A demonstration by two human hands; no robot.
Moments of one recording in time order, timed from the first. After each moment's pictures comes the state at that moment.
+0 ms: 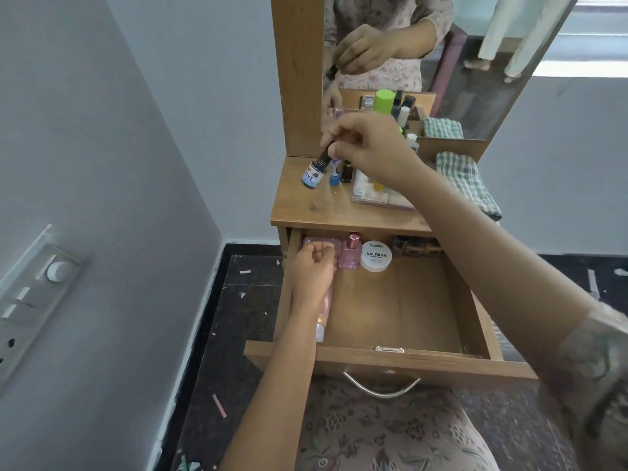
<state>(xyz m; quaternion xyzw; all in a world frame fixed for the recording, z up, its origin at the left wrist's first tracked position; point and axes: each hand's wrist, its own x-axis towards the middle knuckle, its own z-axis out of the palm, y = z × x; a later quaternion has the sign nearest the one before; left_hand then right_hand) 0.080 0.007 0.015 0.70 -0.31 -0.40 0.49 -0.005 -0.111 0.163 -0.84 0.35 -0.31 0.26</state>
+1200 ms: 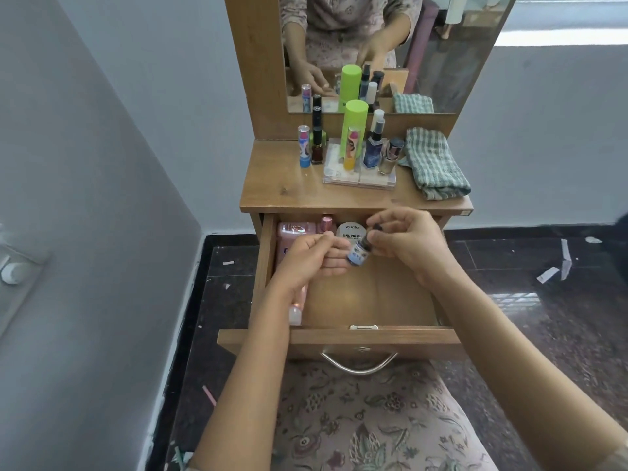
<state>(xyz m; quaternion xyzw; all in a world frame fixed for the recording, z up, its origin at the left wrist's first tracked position) 0.066 0.013 0.034 0.55 -0.36 -0.62 0.43 -0.106 -0.023 0.067 -0.57 0.57 -0.35 0.49</state>
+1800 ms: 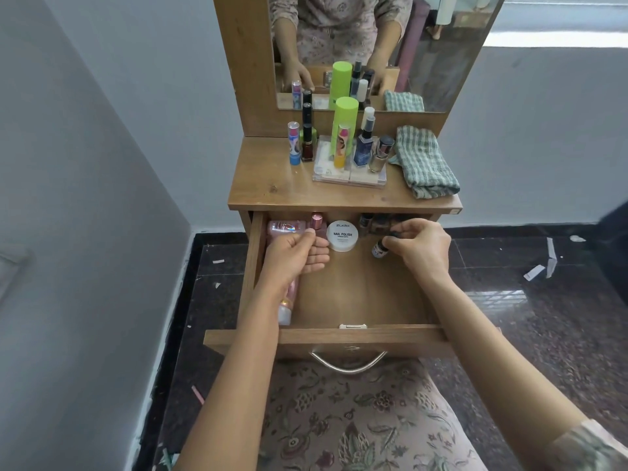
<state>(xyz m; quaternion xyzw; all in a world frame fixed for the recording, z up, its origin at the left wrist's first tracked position) 0.067 0.008 0.024 0.63 -0.34 -0.53 0.46 -0.134 -0.036 0.028 -0.52 0.71 -0.34 0.32</state>
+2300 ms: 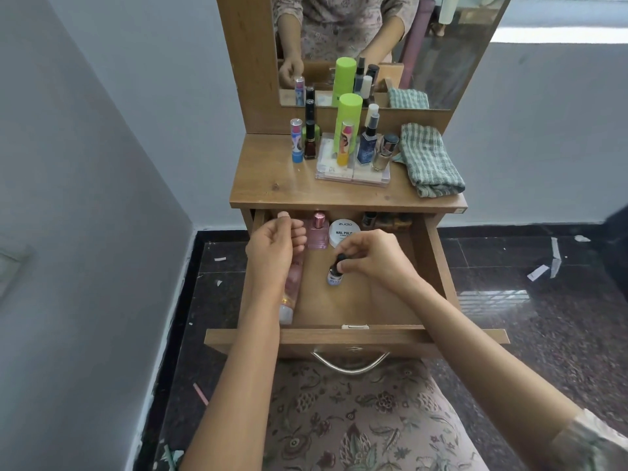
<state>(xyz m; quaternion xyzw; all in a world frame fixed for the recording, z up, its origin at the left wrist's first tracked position) 0.078 0.008 0.016 0.65 -0.29 -0.39 0.58 -0.090 -0.022 0.031 -0.72 0.55 -0.19 0.39</state>
